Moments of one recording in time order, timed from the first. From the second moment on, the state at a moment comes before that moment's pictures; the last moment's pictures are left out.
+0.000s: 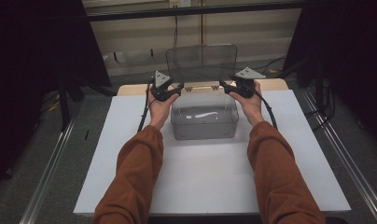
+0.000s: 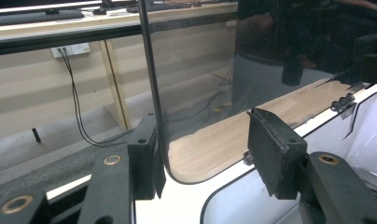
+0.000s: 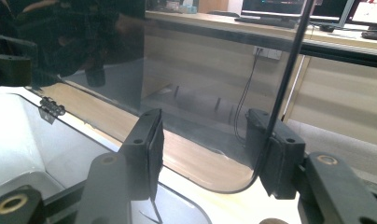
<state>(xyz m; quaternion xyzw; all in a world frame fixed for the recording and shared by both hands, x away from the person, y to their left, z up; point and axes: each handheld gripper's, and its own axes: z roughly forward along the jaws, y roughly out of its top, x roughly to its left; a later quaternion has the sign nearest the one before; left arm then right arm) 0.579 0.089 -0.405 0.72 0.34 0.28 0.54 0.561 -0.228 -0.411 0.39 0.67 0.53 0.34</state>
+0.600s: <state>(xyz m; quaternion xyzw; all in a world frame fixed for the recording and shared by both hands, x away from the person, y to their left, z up) 0.583 0.089 -0.409 0.72 0.34 0.28 0.54 0.567 -0.224 -0.413 0.40 0.67 0.53 0.33</state>
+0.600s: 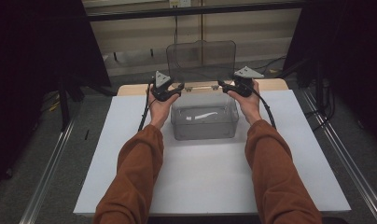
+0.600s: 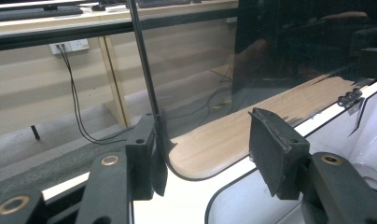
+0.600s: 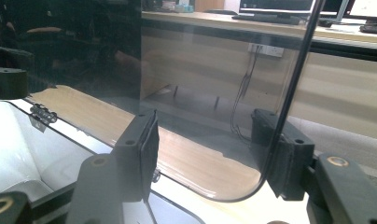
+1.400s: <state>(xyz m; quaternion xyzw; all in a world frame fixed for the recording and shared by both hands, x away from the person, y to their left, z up) 0.585 0.085 -0.414 0.73 0.35 0.27 0.53 0.571 -0.221 -0.422 0.41 0.67 0.52 0.33</state>
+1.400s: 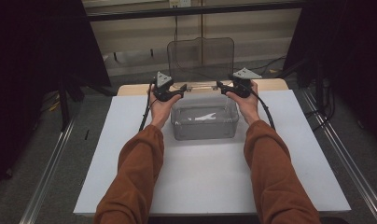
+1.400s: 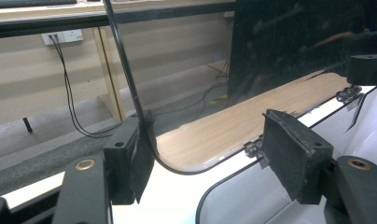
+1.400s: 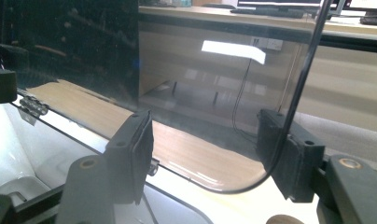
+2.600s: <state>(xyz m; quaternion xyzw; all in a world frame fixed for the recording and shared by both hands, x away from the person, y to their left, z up) 0.585 0.079 -0.433 0.75 0.36 0.20 0.52 0.575 -0.225 -0.433 0.48 0.63 0.55 0.27</state>
